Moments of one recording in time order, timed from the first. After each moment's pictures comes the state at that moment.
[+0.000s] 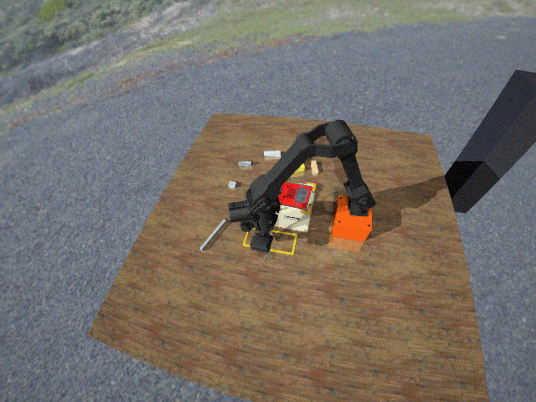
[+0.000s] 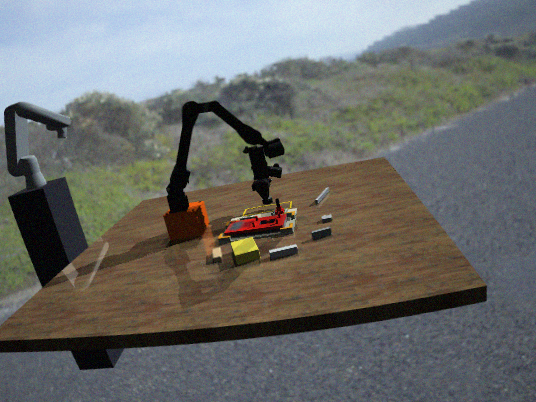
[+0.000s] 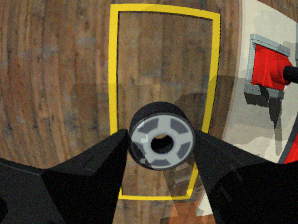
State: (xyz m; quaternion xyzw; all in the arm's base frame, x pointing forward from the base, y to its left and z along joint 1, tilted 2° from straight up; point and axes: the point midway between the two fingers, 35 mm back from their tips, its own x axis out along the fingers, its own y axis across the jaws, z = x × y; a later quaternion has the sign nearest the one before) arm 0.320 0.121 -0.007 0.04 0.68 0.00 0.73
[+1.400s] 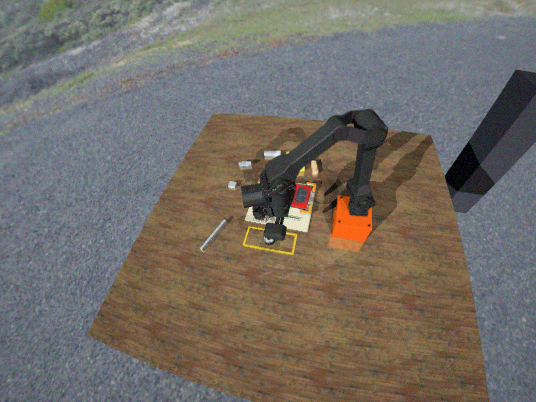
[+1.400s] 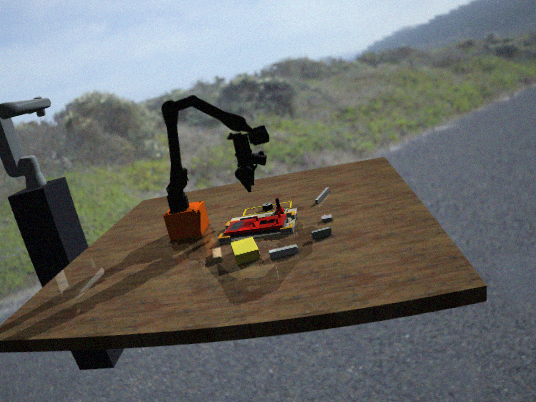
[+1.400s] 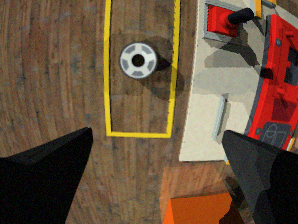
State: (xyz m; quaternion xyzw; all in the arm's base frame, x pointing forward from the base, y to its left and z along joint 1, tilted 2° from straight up) arm 0.268 0.102 0.052 0.03 0.69 -0.01 0.73
